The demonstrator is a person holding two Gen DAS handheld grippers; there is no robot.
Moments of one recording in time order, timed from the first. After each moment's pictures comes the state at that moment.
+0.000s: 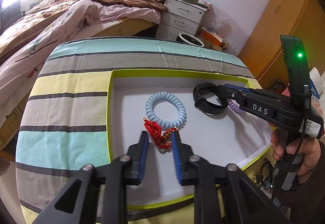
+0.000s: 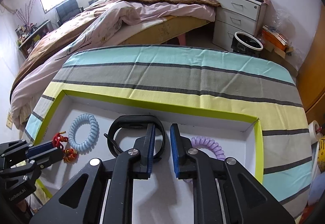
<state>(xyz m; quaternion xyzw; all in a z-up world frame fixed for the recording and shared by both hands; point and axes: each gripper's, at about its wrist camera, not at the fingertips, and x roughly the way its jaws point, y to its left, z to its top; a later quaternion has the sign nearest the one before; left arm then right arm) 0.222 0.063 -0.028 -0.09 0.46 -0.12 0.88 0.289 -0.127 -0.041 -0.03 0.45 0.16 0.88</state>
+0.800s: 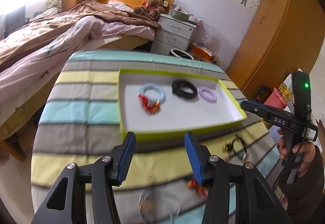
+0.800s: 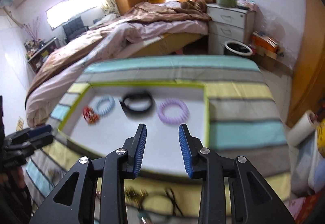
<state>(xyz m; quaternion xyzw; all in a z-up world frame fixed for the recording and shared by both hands) 0.113 0.075 0.009 -0.10 0.40 -0.13 0.90 0.175 -0.205 -0.004 0.01 0.40 0.17 0.90</state>
